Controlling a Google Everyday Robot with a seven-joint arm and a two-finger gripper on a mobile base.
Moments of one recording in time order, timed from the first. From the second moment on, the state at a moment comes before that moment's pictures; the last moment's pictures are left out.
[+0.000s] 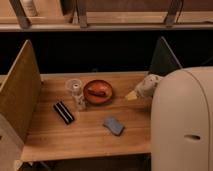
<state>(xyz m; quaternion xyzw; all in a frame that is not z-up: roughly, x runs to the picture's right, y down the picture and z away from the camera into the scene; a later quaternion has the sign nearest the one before) 0.187 0.023 0.872 0.06 -0.11 -0.87 0.48</state>
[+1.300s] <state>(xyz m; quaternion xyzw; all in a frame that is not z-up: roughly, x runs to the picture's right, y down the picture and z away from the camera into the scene) 0.195 0.012 0.881 0.05 -0.10 -0.87 0.47</state>
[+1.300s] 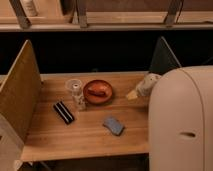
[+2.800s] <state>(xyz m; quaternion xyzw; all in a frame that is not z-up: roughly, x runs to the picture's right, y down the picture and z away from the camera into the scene) 0.085 -0.074 0.946 0.13 -0.13 -0.90 0.41</state>
